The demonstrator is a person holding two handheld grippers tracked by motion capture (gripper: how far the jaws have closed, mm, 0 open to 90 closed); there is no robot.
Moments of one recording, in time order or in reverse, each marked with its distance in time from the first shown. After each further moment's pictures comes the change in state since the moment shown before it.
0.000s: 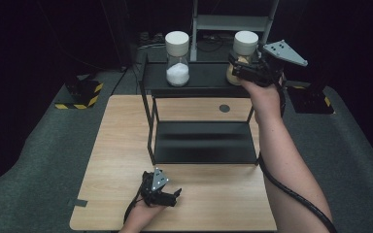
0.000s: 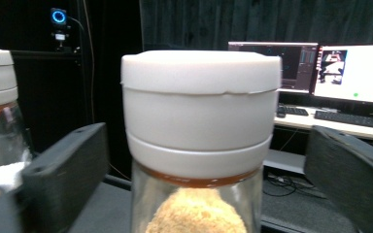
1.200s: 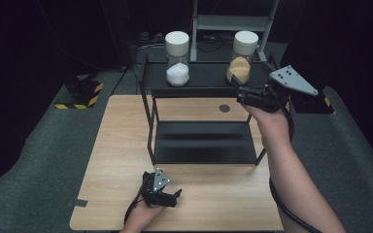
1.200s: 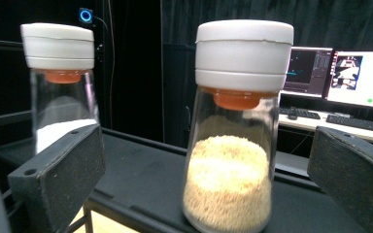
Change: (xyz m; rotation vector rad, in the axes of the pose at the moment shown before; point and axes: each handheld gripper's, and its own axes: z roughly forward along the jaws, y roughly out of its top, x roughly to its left) left arm -0.004 0.003 0.001 0.016 0.015 0.023; right arm 0.011 -0.021 -0.061 -0.016 0.051 -0.030
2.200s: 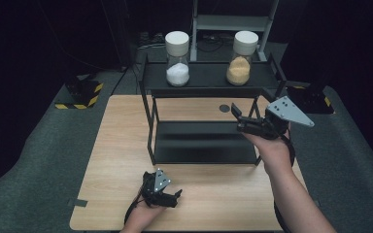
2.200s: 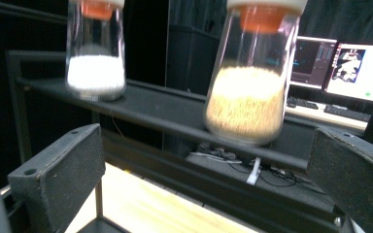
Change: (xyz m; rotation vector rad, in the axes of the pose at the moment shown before) left arm -0.002 0.001 0.001 0.008 0.003 0.011; right arm 0.016 -0.038 -0.040 0.059 0.011 -0.065
